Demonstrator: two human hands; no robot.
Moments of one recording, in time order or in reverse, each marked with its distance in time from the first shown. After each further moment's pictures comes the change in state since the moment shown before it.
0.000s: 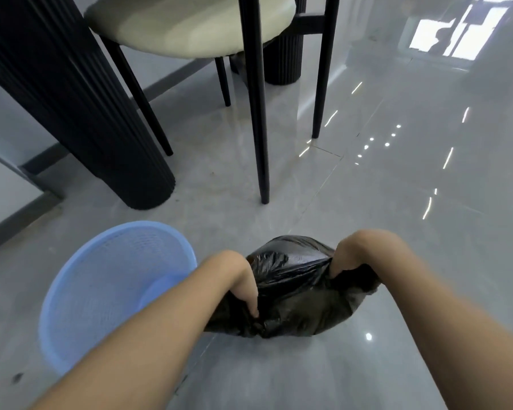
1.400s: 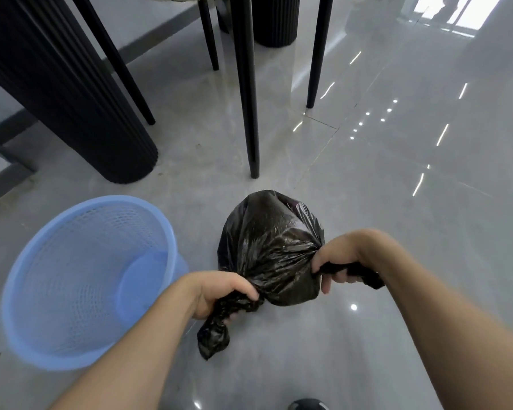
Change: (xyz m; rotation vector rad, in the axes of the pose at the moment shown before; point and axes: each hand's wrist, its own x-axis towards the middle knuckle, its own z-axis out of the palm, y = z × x) left_hand 0.041 -0.015 0.062 -1.063 -0.208 0.349; right_hand 0.038 0.007 0.043 0.526 -0.510 -0.130
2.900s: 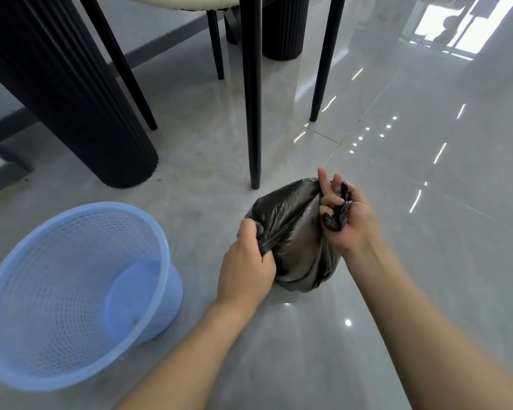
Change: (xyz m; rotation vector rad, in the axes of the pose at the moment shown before) left_hand 0.004 0.046 0.049 0.266 1.055 0.978; right_hand 0.009 -0.030 -0.035 1.935 -0.038 -1.102
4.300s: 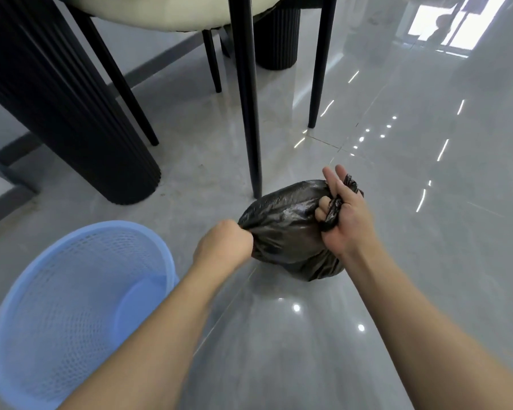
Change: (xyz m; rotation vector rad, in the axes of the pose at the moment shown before) left_hand 0.061 0.016 -0.044 0.309 -0.301 -0.527; right_hand -0.003 0.014 0.019 -0.256 0.074 -0.315
